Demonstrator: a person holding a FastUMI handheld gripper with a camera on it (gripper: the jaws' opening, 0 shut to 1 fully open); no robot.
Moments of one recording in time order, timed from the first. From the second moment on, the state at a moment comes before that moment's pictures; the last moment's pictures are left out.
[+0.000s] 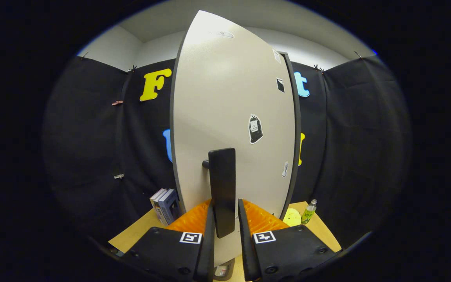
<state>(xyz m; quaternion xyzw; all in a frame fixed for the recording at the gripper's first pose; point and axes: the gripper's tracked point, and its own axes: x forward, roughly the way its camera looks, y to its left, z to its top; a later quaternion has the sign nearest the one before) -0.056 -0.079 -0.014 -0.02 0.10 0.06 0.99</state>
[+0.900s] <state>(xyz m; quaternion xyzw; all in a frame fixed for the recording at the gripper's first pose) -0.174 -0.234 0.048 -0.02 0.02 -0.07 1.00</state>
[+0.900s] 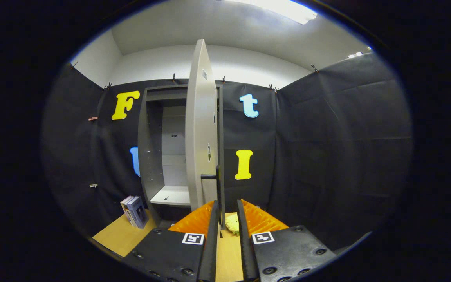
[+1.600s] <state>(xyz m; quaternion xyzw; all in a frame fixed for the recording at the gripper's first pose) -0.154 -0.161 0.005 -0.01 0.07 -0.01 1.00</state>
